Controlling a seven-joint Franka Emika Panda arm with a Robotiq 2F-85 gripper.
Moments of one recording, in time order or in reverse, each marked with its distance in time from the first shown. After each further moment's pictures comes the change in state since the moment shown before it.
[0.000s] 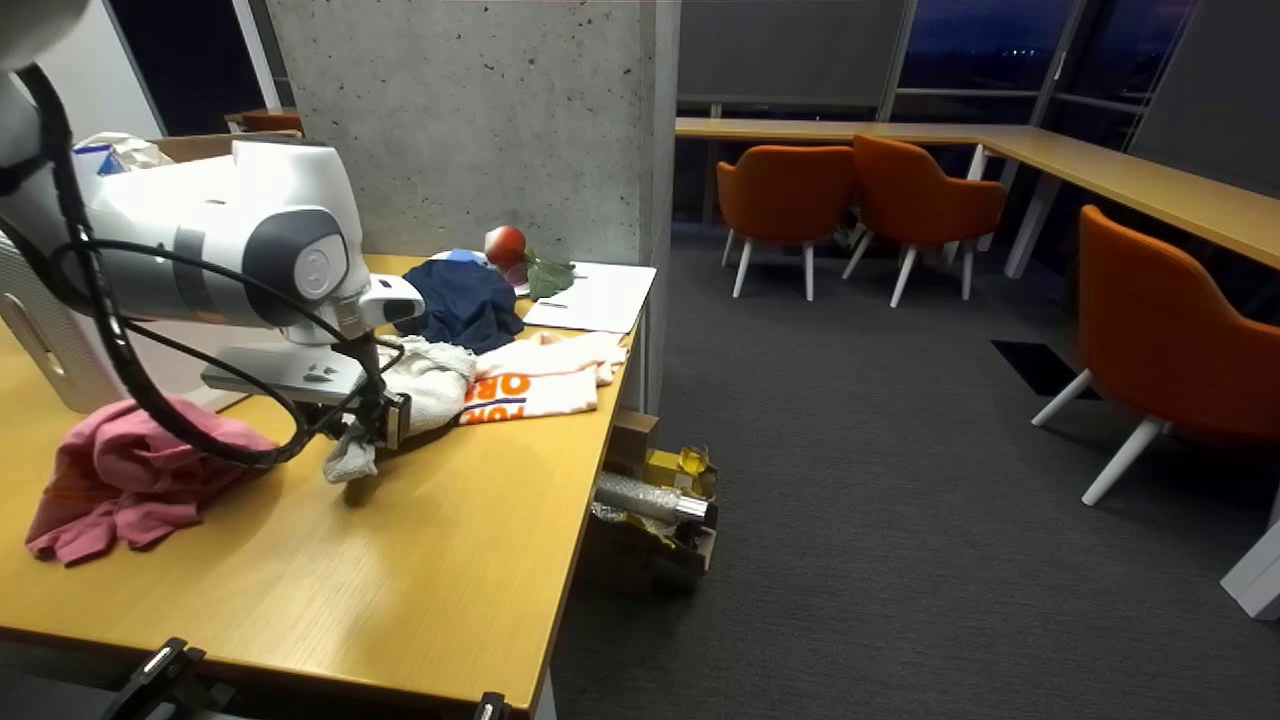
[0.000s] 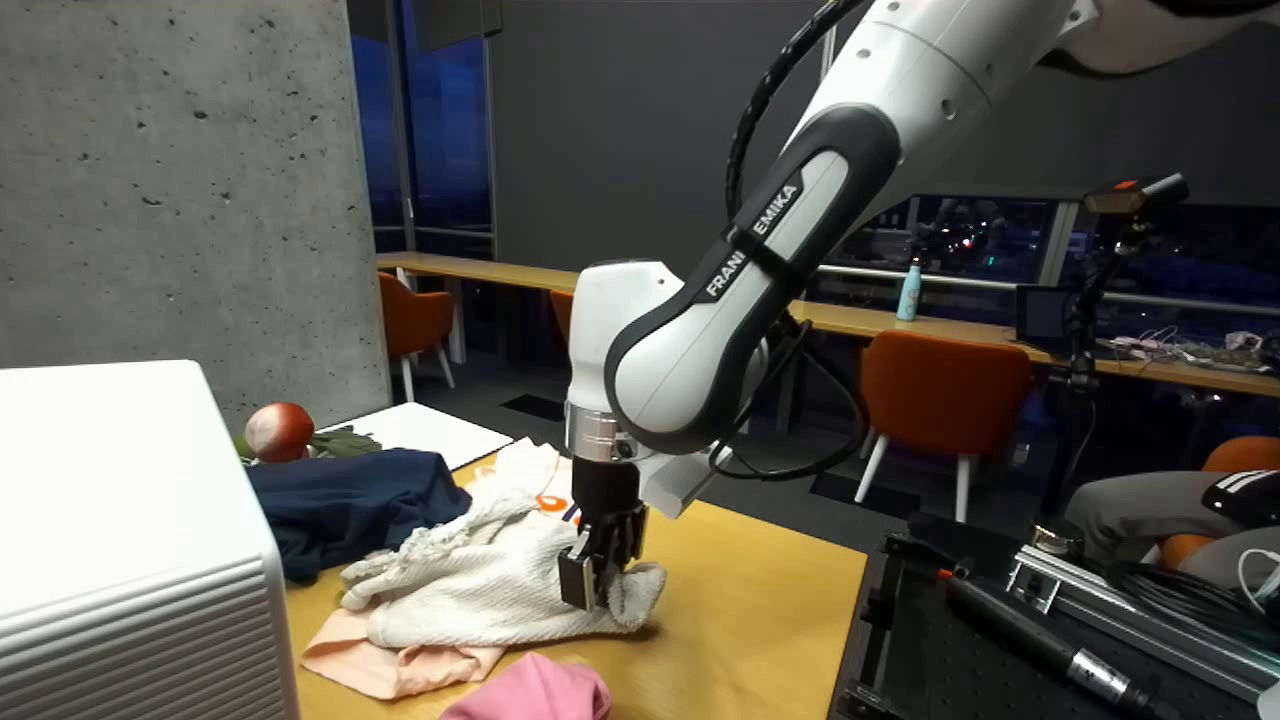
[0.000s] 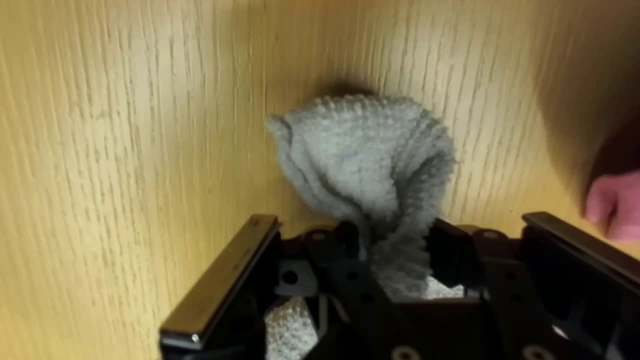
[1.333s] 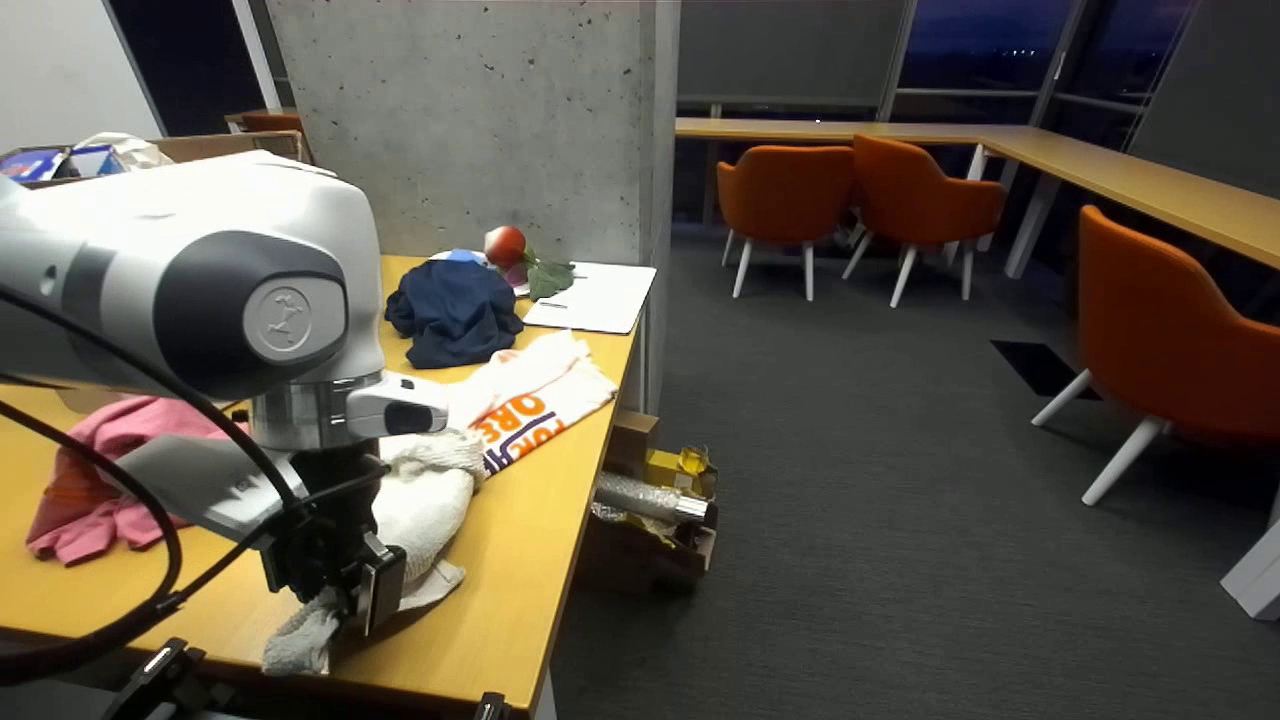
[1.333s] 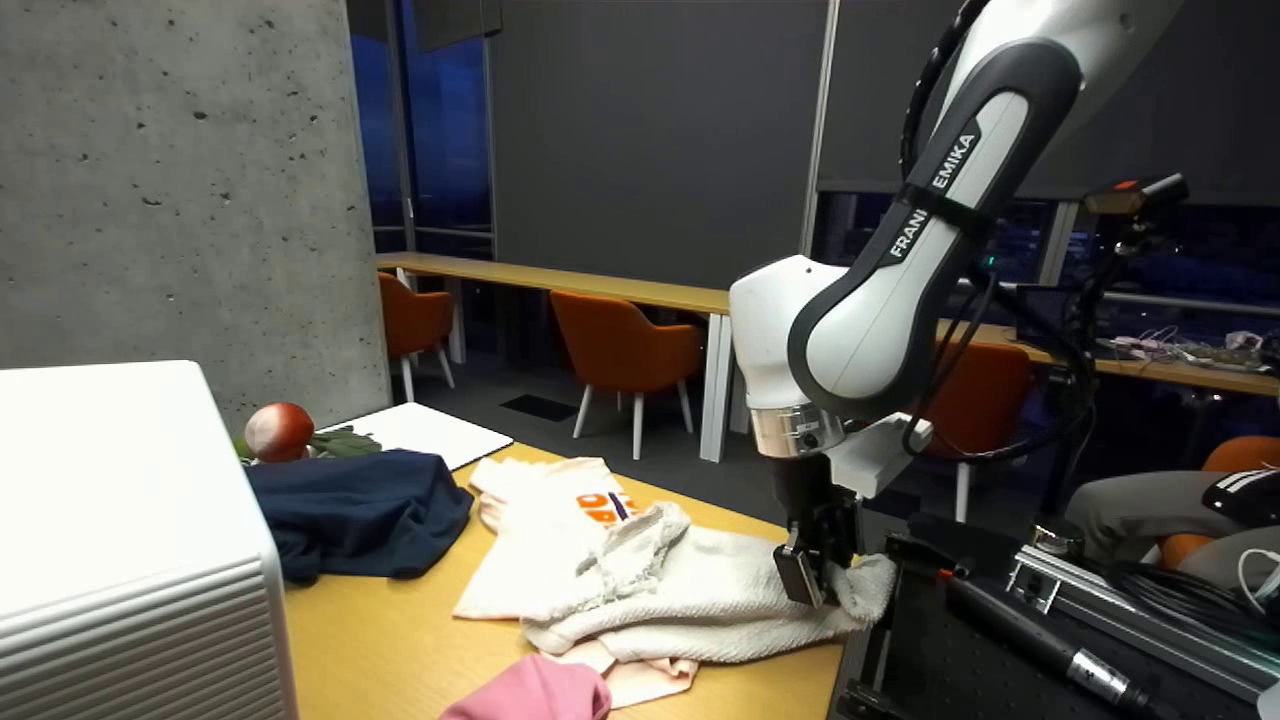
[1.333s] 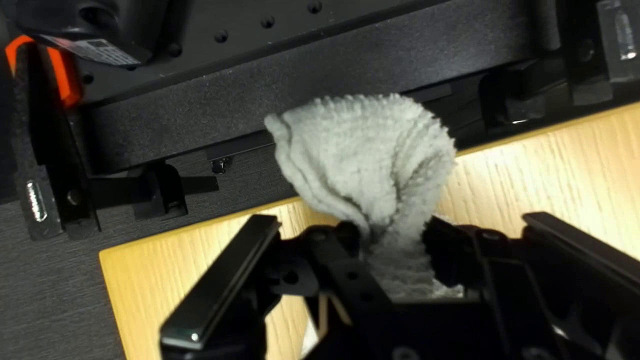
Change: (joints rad) arm -0.075 -0.307 -0.086 -0.485 -0.011 -0.160 0.185
